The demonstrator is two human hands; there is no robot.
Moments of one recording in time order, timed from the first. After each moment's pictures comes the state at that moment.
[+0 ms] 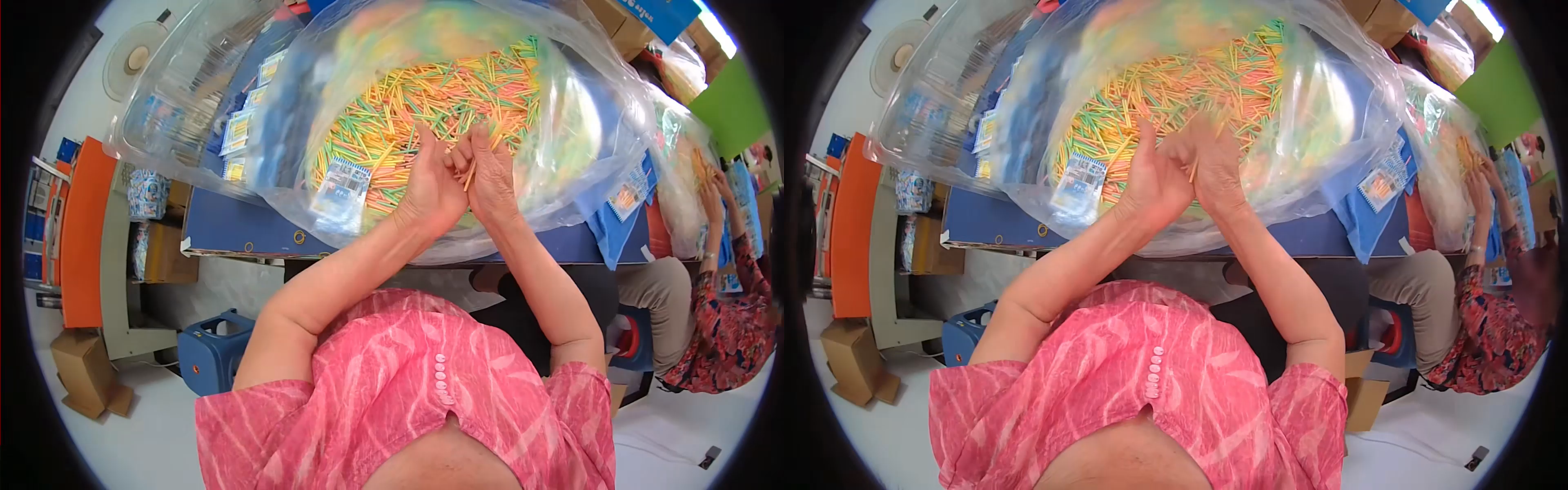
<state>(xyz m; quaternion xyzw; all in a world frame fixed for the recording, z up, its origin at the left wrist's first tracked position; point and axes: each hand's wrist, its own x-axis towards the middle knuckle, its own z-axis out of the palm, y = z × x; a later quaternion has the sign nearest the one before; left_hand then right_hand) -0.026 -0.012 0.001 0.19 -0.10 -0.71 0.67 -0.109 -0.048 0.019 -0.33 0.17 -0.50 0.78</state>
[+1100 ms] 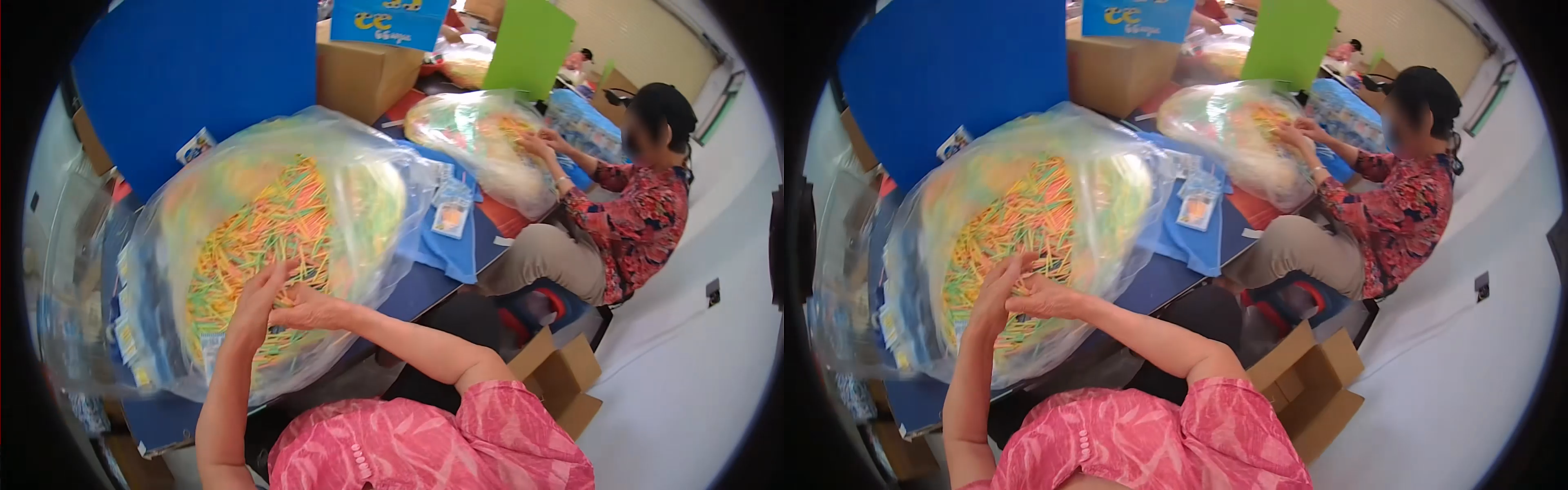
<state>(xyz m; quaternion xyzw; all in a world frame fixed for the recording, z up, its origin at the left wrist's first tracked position) 0.001 -0.024 0.064 0.48 -0.56 -0.54 0.41 -0.141 -0.045 0.024 -0.58 0.21 -0.28 0.74</state>
